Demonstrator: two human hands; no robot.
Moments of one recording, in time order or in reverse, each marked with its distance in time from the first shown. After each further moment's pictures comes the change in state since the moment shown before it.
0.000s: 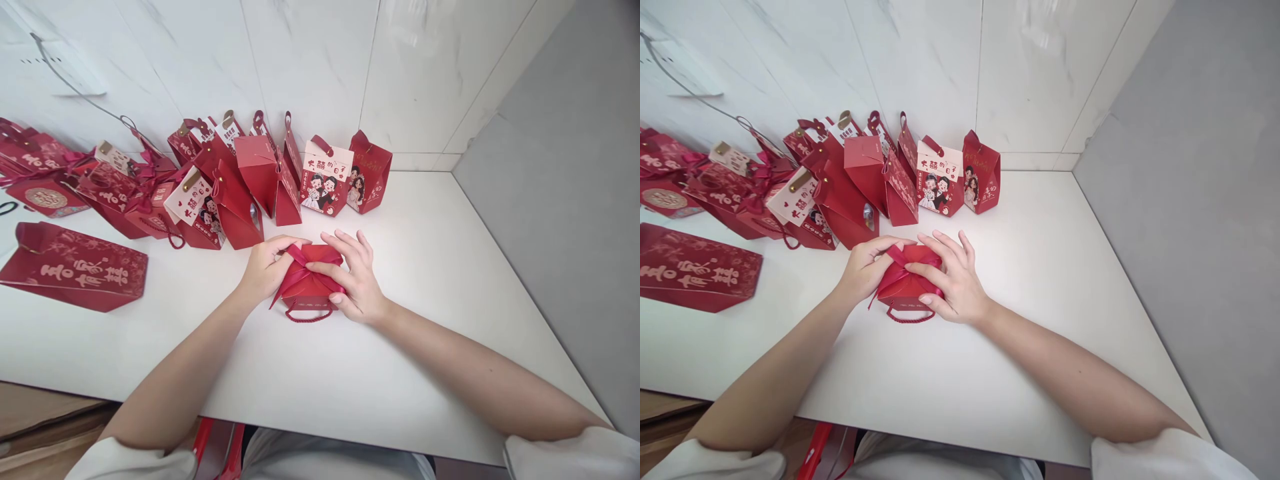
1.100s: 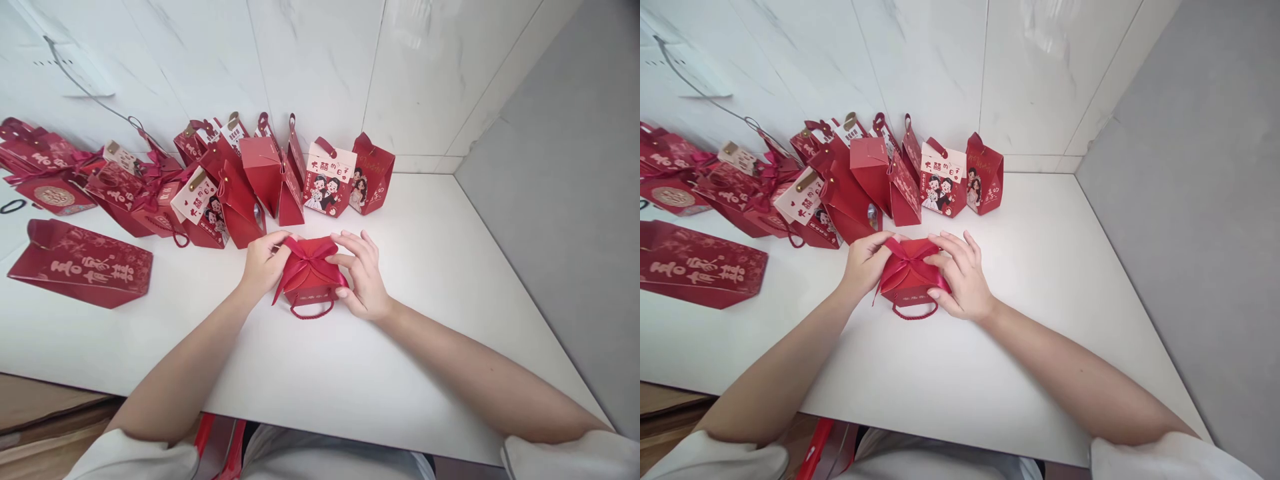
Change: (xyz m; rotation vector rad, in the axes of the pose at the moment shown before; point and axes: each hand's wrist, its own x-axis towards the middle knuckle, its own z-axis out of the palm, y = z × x) left_hand 0.004 -0.006 -0.001 0.003 0.167 -0.045; right_hand -0.002 0.006 -0.001 -0.081 0.112 -0.038
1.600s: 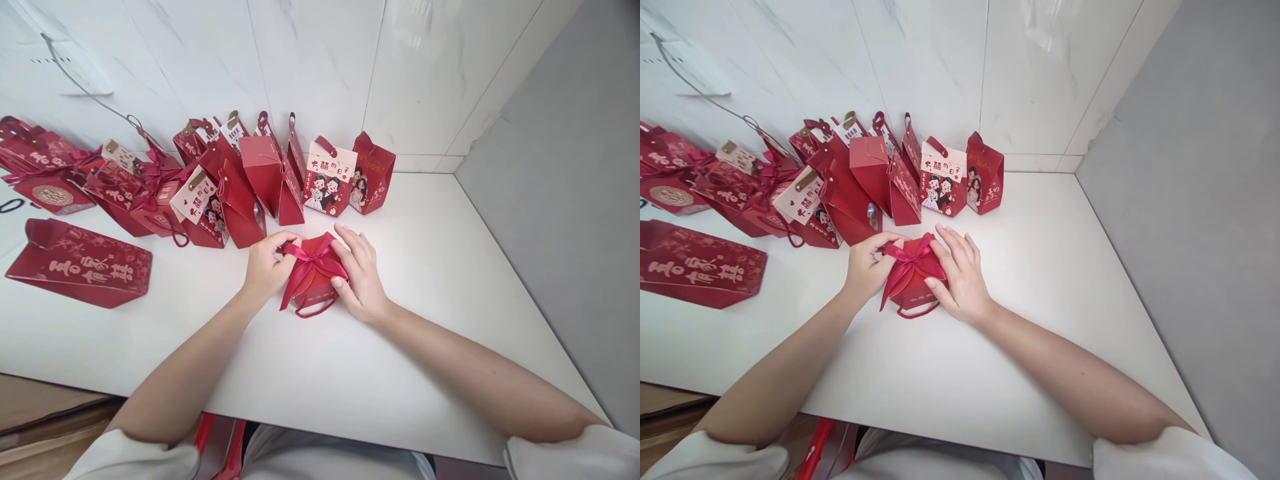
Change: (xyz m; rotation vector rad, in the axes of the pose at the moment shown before) left_hand -0.008 0.005 0.005 0.103 0.046 0.104; right_hand 0.000 -0.007 0.002 -0.065 -0.107 0.123
